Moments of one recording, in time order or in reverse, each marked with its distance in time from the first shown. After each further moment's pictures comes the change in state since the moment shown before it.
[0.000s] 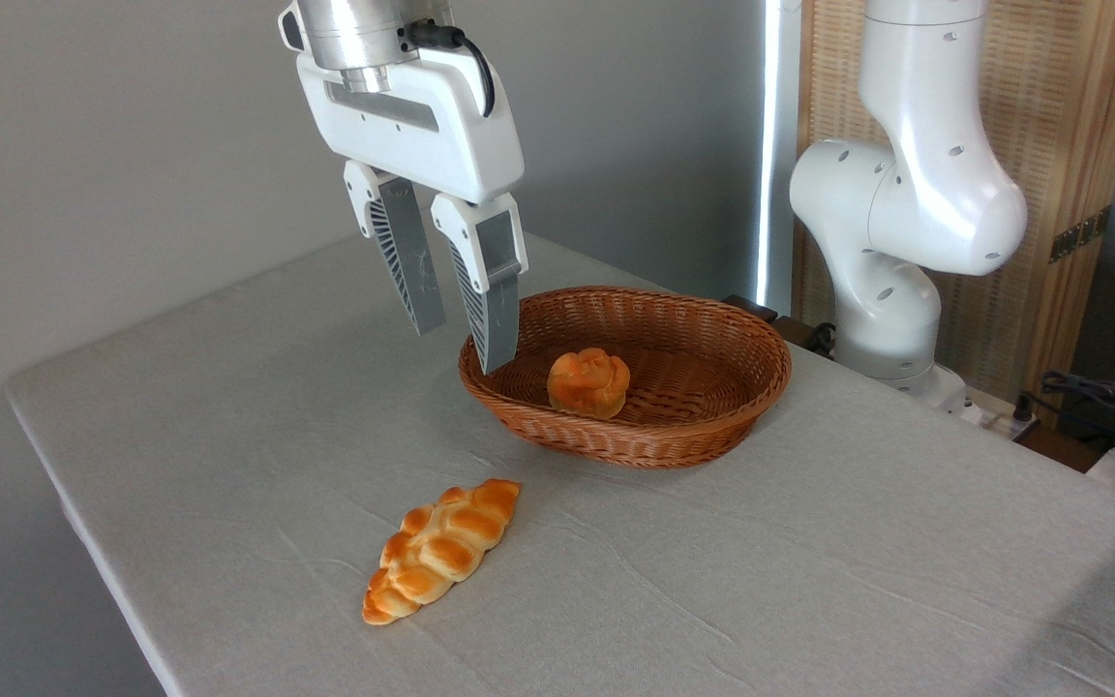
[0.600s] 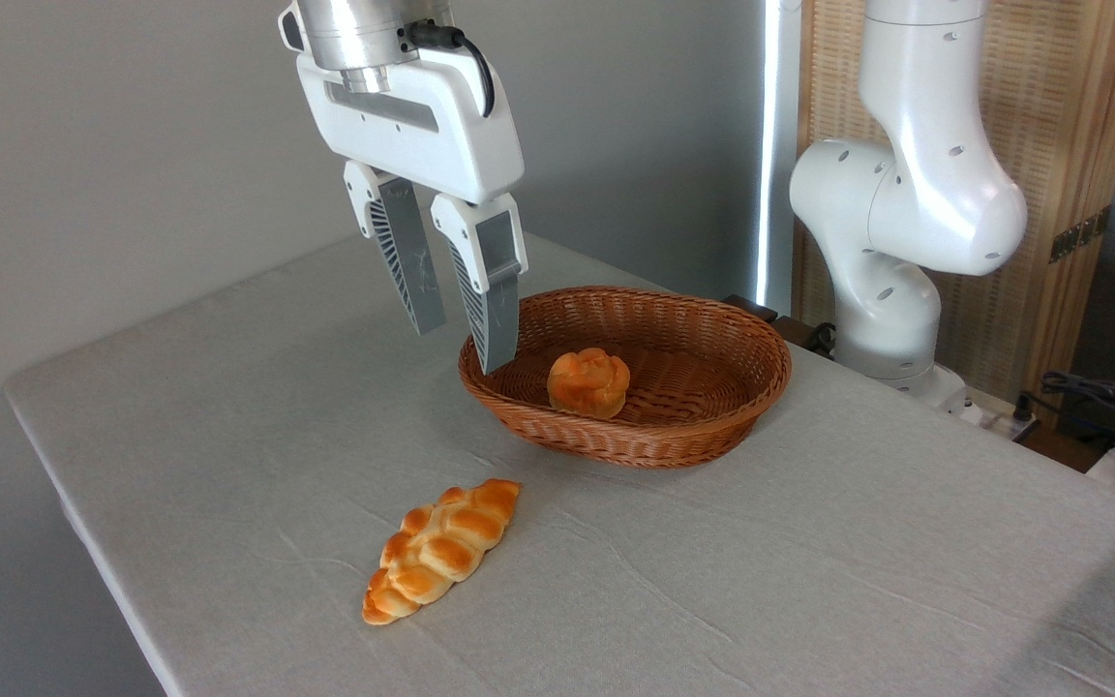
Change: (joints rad) arm -0.001 0.000 0.000 -0.002 0.000 0.000 0.000
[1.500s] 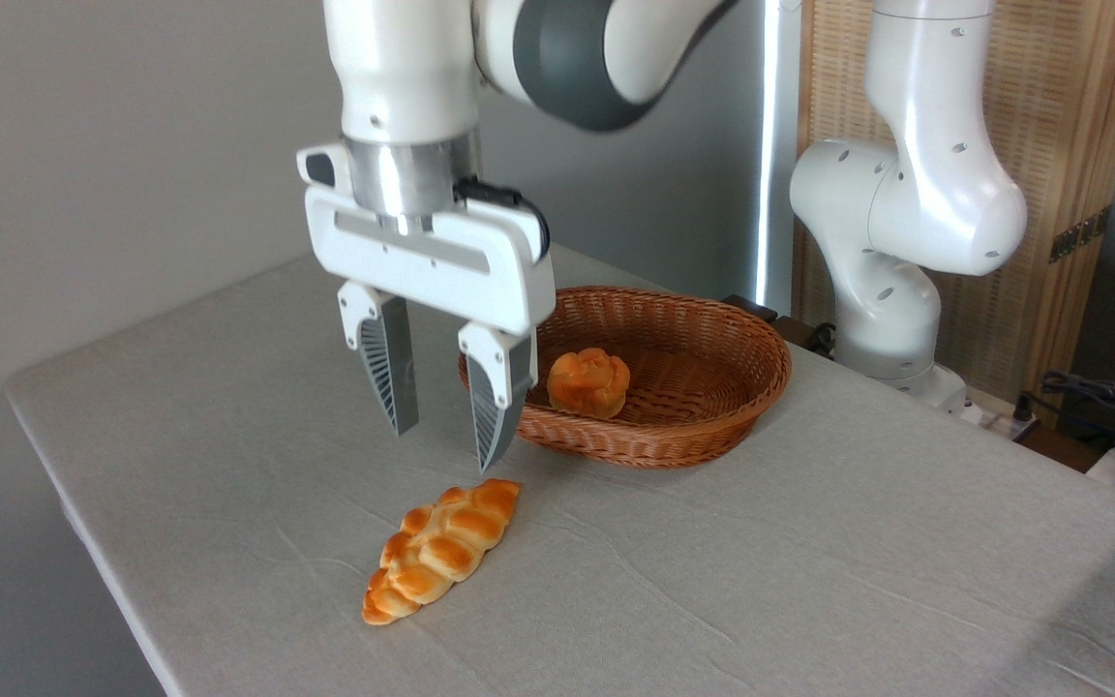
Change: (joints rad) arm 0.000 -0.064 -0.001 -0.367 -0.081 0.428 -0.277
